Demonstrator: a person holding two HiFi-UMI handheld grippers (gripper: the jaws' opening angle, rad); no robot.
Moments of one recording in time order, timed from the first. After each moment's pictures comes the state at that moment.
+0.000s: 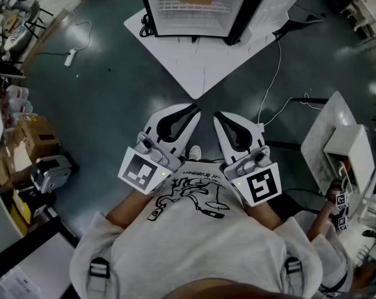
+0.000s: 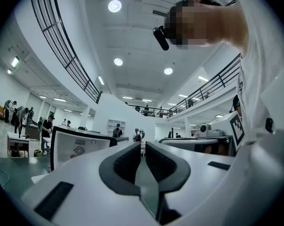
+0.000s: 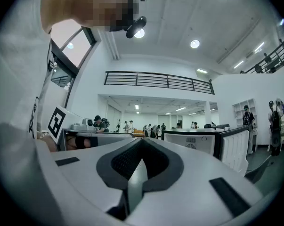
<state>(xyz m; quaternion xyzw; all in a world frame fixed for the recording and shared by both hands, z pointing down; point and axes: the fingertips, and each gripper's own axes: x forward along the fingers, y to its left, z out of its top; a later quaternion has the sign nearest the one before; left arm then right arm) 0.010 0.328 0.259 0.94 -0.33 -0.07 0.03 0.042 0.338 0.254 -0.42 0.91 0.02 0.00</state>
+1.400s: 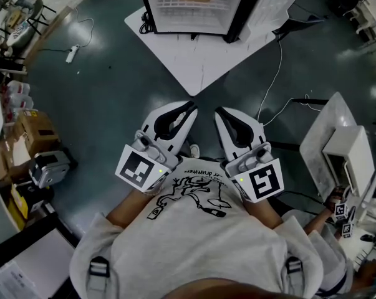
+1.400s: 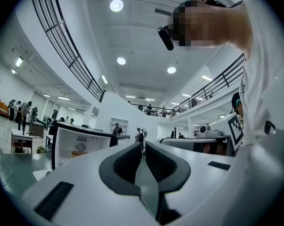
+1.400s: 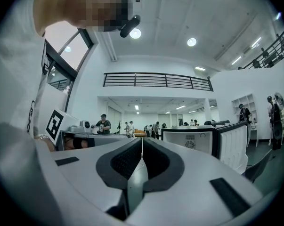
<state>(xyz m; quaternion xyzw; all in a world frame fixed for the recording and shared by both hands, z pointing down) 0.021 0.344 0.269 0.94 -0.34 -0.06 0.02 0.065 0.356 0.270 -0.41 0.91 -0.01 0.00</state>
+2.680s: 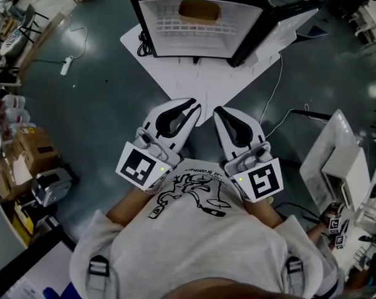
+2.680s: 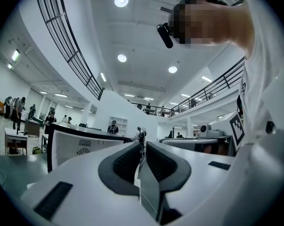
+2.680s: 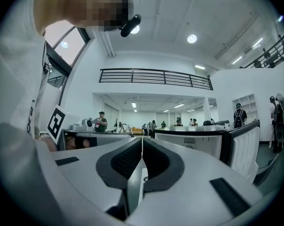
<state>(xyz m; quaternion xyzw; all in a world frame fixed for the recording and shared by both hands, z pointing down) -0.005 0.169 0.272 0.94 -0.32 -0.06 0.04 0.030 0.180 0.267 -0.43 0.90 0.00 0.00</state>
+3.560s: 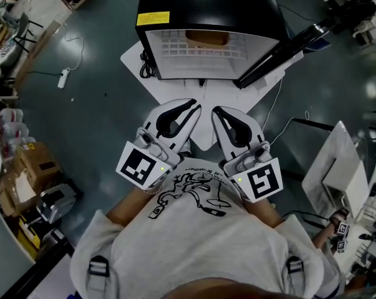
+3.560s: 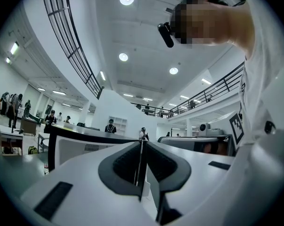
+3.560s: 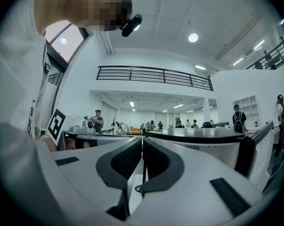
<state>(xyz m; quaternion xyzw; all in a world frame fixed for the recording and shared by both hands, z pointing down) -0.045 0.043 0.280 0.95 -0.30 -0.06 0.03 -0.015 0.054 0.268 -0.44 0.90 0.01 -0.01</state>
